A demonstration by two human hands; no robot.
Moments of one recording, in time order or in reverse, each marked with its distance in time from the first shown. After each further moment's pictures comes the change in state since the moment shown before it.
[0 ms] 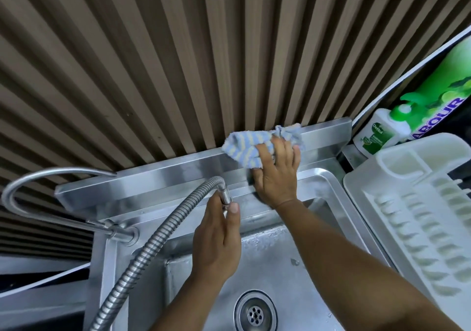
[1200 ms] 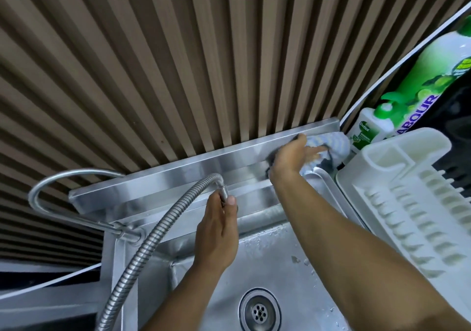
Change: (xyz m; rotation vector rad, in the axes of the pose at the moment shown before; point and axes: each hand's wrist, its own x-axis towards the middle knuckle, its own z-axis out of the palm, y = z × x) left_hand -0.001 0.008 -0.007 0.008 -0.032 -0.056; right_hand 0.074 -0.007 -0.033 0.740 0.252 1.620
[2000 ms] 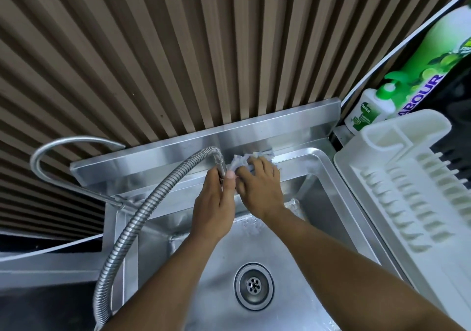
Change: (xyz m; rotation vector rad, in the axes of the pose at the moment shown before) left_hand -0.001 0.000 -0.002 -0.010 -0.014 -0.018; right_hand -0.035 0.115 -0.072 -1.122 -0.612 -1.272
